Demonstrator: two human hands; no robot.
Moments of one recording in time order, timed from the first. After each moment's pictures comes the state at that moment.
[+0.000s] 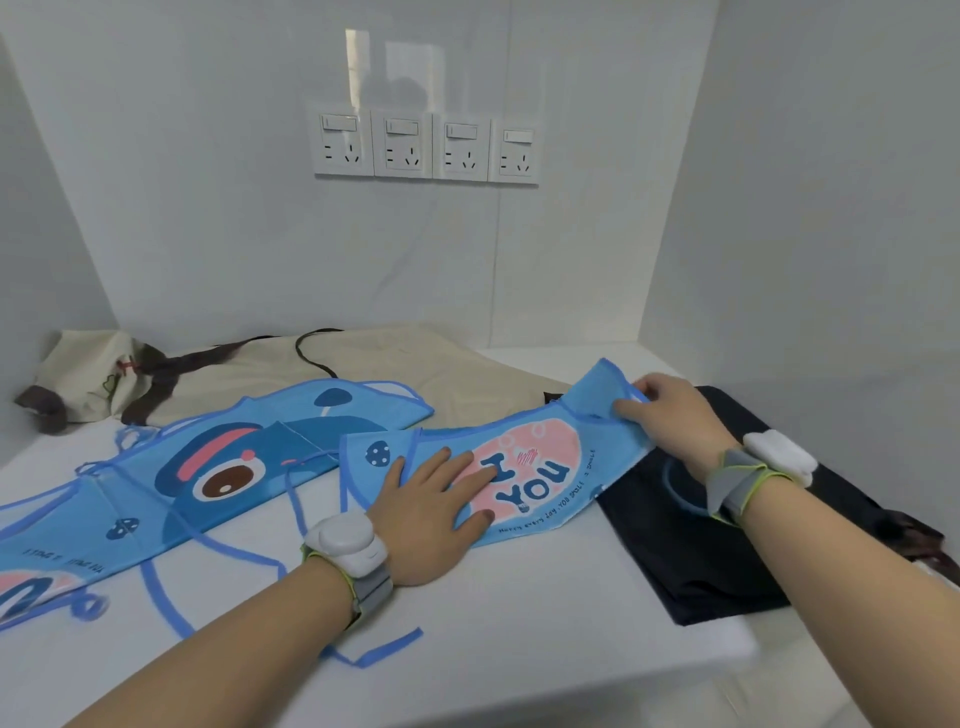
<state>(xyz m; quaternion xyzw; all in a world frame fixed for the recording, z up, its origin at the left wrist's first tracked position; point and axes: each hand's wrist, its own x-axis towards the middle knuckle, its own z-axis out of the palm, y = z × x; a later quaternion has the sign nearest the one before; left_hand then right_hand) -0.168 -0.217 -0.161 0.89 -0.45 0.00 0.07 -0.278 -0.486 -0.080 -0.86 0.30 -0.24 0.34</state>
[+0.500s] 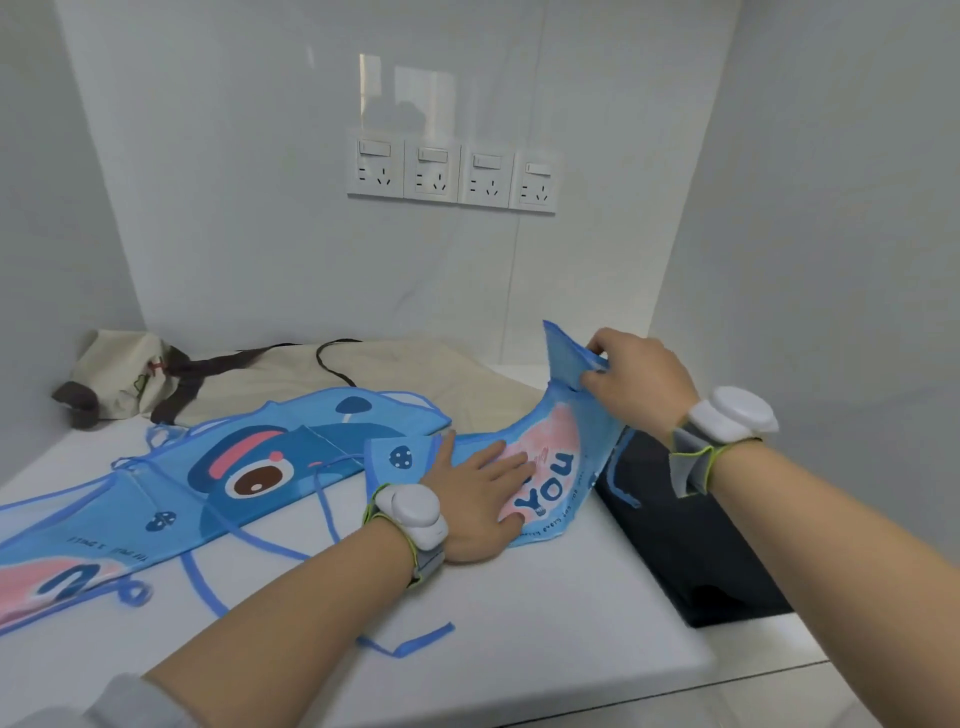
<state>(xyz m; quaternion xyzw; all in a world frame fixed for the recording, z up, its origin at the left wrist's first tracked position) -0.159 -0.234 -0.144 0.84 -0.54 0.04 0.02 -0.255 -0.415 -0.011 -0.94 0.22 -0.24 0.06</state>
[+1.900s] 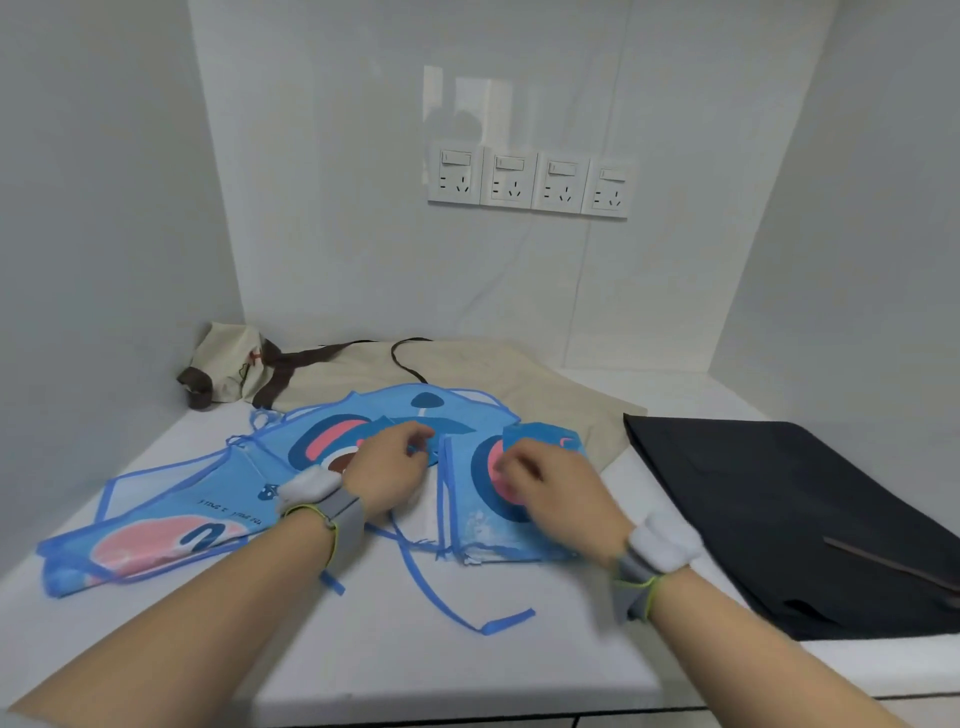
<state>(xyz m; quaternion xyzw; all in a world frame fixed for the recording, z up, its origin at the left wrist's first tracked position) -0.097 -0.107 -0.127 0.89 -0.25 -0.01 0.37 -0.235 -0.276 -0.103 -0.94 0.05 -0.17 0.28</state>
